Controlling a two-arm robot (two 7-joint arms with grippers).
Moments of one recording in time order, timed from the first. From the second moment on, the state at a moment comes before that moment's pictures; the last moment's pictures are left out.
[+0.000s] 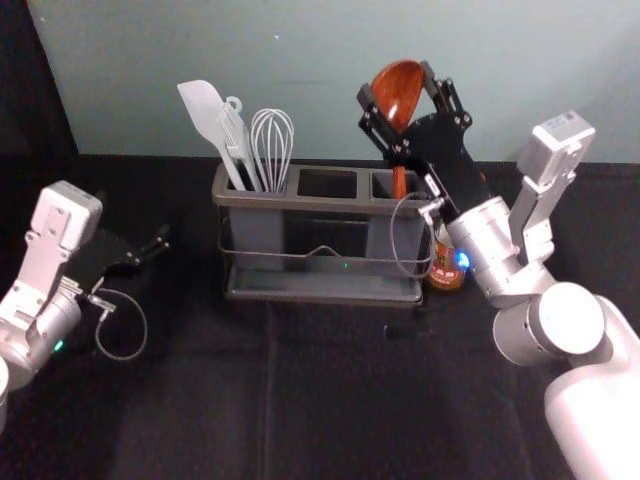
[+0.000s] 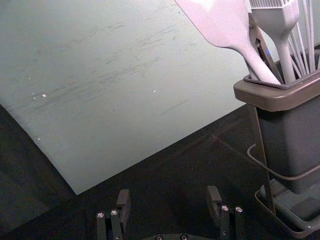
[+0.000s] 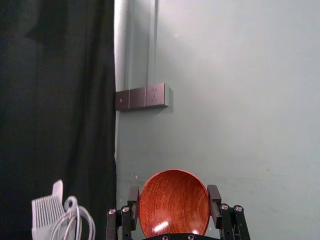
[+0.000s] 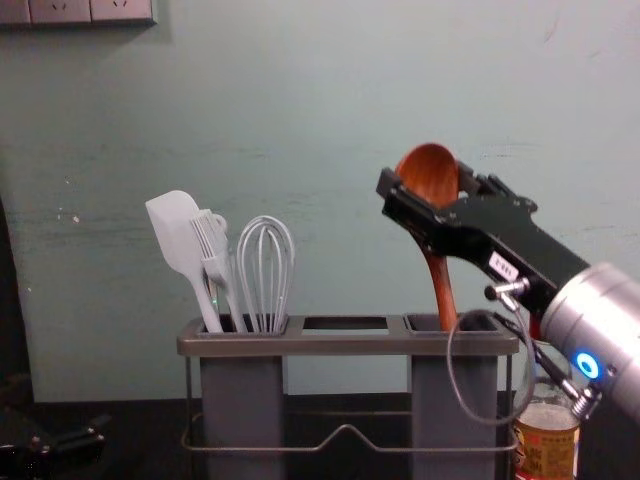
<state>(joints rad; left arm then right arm) -0.20 0.60 0.45 -1.41 -0.25 -0.12 0.03 0.39 0.07 -0.25 -1.17 0.25 -0.53 0.39</state>
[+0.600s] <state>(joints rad) -0.20 0.60 0.45 -1.41 -0.25 -0.12 0.03 0.36 0.06 -0.23 -1.14 0.25 -0.54 0.40</state>
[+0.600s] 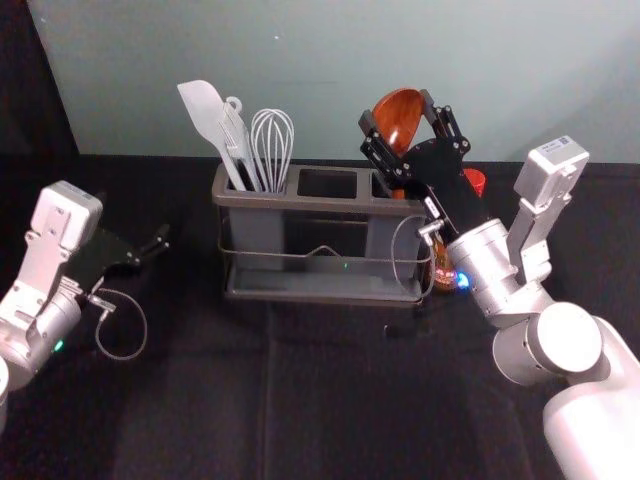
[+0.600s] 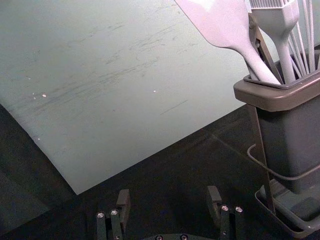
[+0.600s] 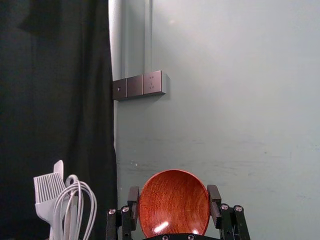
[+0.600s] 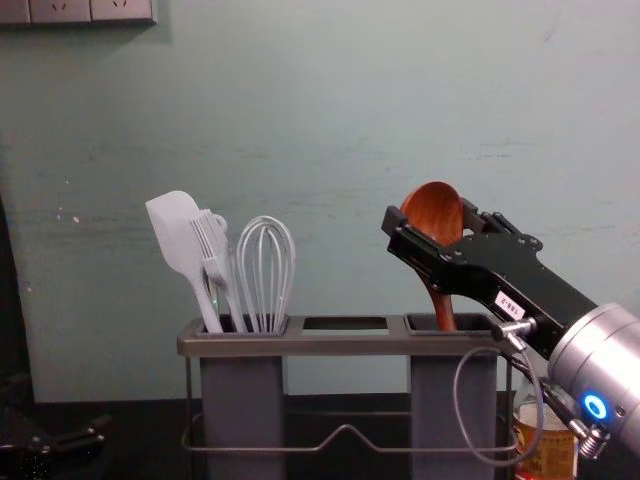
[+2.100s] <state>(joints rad) -0.20 0.60 0.45 -1.41 -0.25 -0.12 0.03 0.30 0.08 -0.24 -1.25 0.23 -0.45 0.37</state>
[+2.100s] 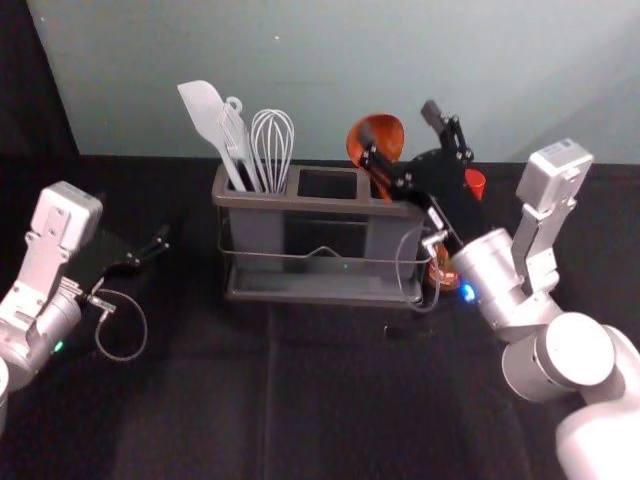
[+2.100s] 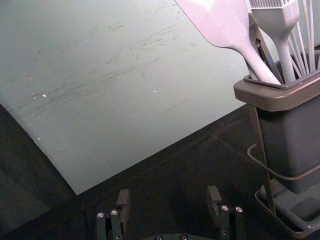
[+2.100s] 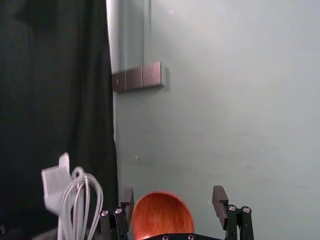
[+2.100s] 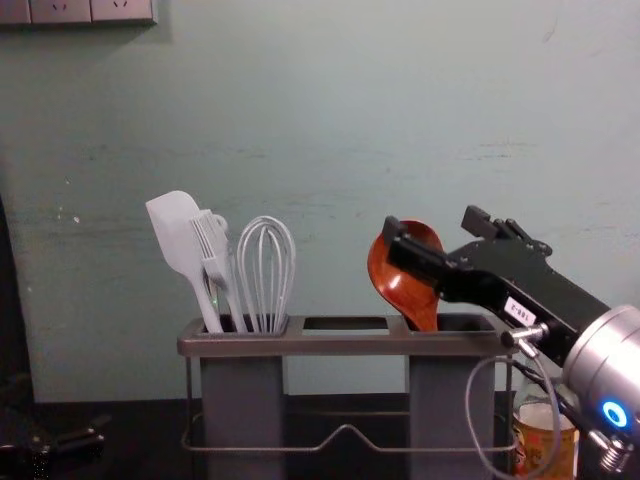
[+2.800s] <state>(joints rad) -0.20 0.60 0.45 -1.41 -0.25 -0.12 0.03 0.02 0.22 -0.25 -1.69 0.12 -0.21 0.28</state>
